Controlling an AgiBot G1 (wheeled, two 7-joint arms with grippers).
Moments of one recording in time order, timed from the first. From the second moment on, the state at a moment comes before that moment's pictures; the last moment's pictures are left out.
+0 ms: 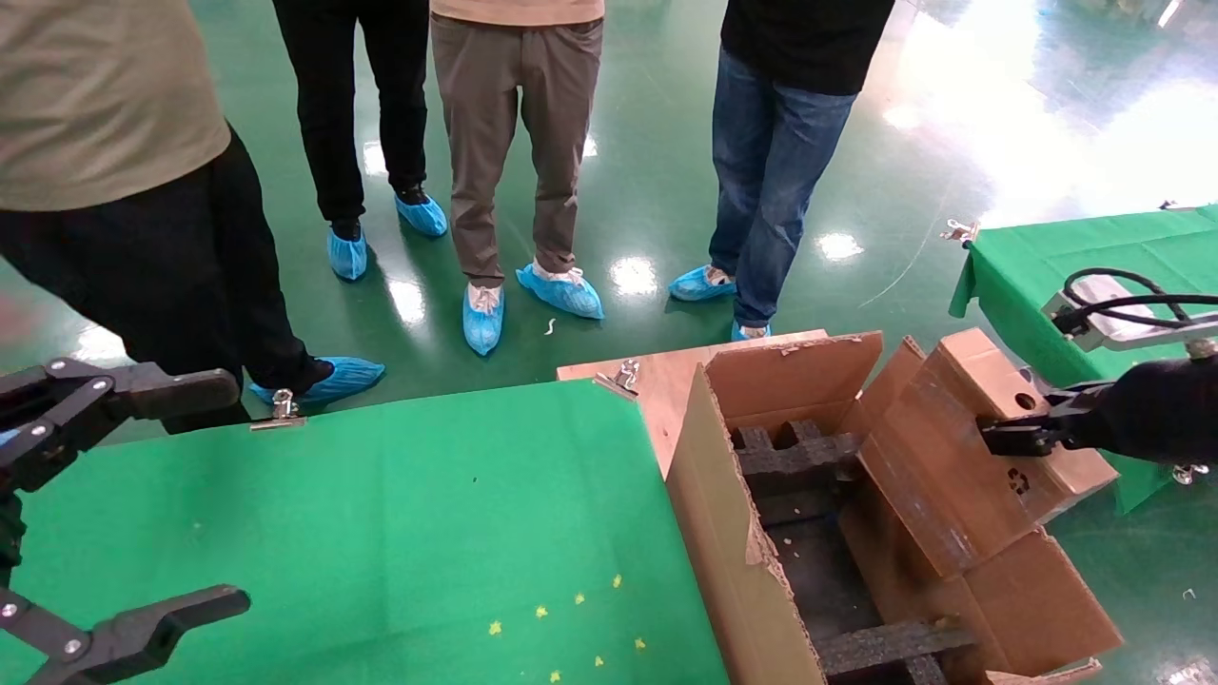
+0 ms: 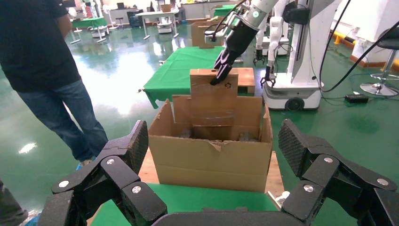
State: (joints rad) left arm -1.08 0.60 0.31 -1.28 0.71 1.48 -0.17; right arm 2.16 -0.15 -1.72 1.34 -1.57 -1.00 1.26
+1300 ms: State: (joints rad) left arm -1.08 0.60 0.31 -1.27 0.71 1.48 -0.17; right arm 1.98 -0.26 -1.84 1.35 -1.78 -0.81 1.70
